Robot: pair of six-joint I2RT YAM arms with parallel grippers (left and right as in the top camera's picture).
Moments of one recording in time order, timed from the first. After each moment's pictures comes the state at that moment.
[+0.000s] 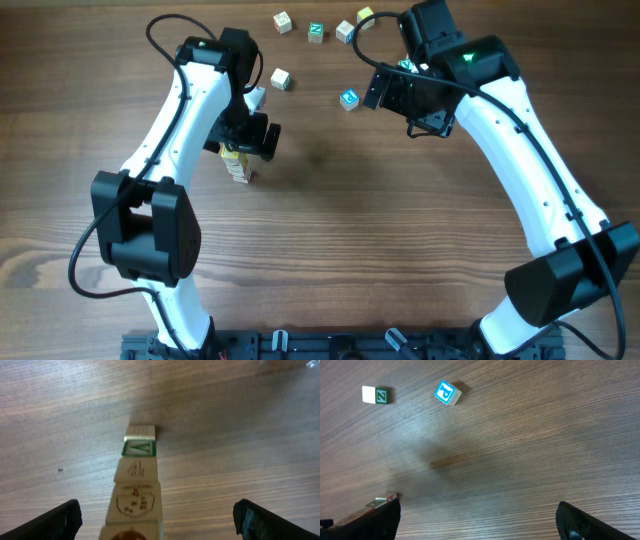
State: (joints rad) left arm -0.22 1.98 1.72 -1.39 0.00 -0.01; right arm 0.37 1.80 1.79 -1.21 -0.03 0.71
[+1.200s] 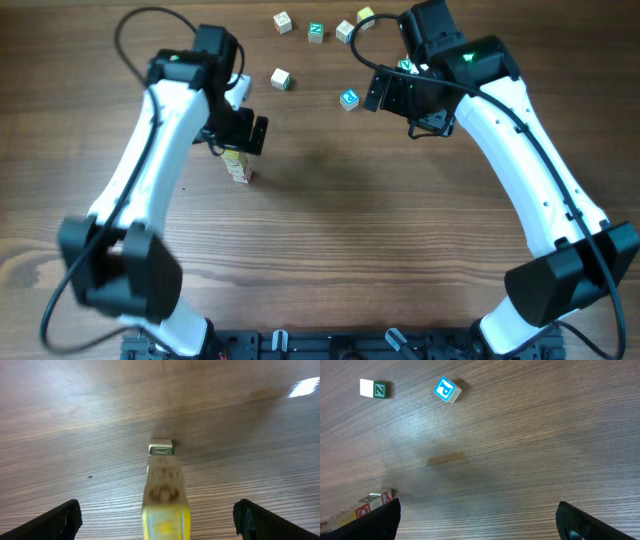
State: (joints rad) left arm -0.18 1.77 1.61 -1.27 -0.03 0.02; right arm 0.37 1.80 1.79 -1.21 -0.03 0.67
